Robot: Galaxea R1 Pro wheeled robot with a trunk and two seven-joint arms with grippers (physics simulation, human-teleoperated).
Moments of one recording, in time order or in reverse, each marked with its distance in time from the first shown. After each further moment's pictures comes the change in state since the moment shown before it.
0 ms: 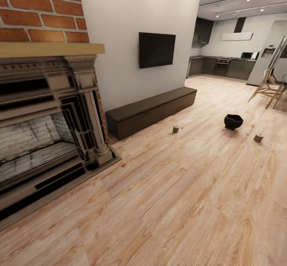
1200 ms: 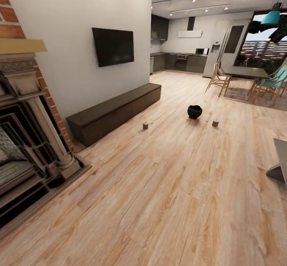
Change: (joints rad) left arm 0.000 -0.007 0.002 -0.019 -0.002 0.007 -0.006; right arm 0.000 -0.010 0.002 0.000 0.001 -0.002 0.000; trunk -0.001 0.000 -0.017
